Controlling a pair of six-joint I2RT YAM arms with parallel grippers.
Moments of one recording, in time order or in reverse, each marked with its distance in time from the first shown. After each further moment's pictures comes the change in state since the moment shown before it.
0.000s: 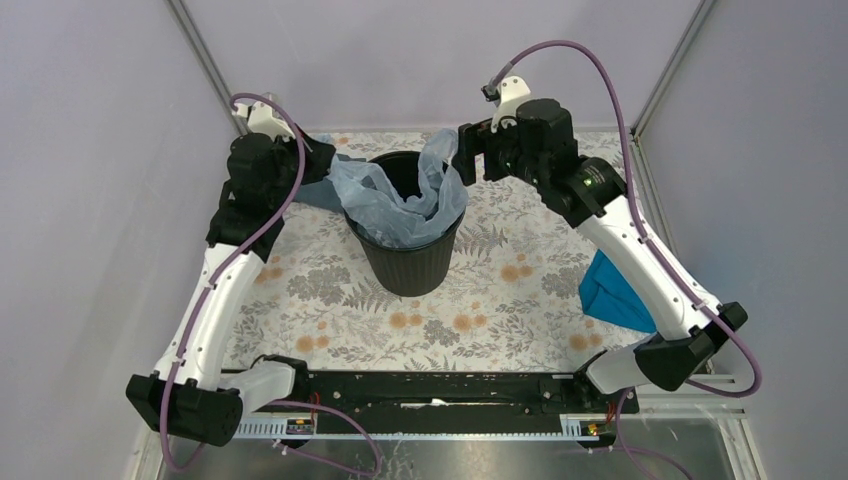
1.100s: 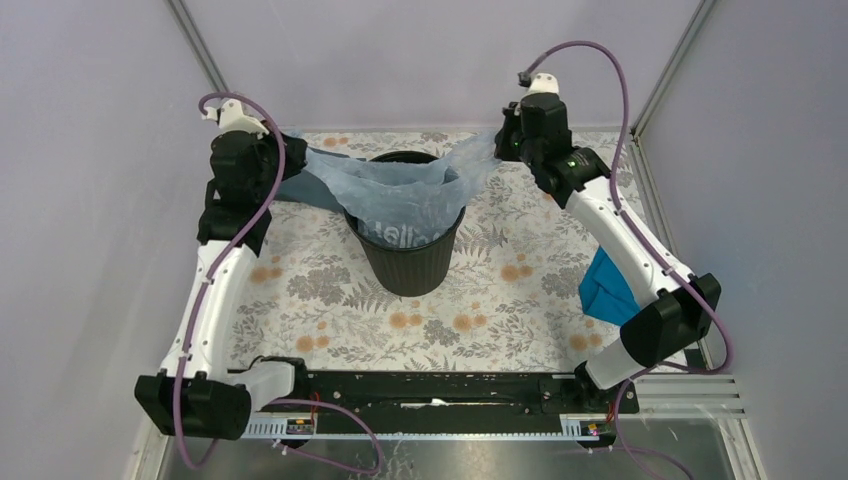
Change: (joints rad) left arm 0.127 -0.005 -0.010 0.004 -0.049 -0.021; right arm -0.149 0.129 -0.076 0.154 0.144 0.199
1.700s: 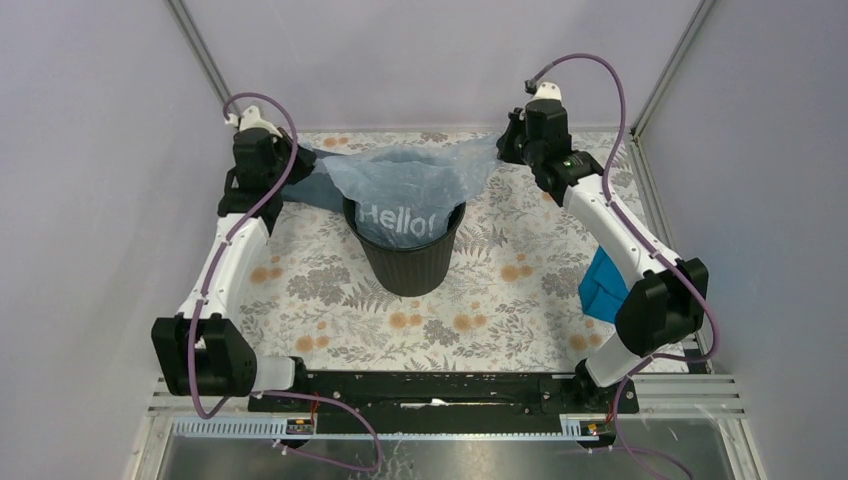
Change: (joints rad) left arm 0.064 0.213 -0.023 0.072 0.052 -0.056; right arm -0.099 0.043 -0.095 0.157 -0.066 0.059
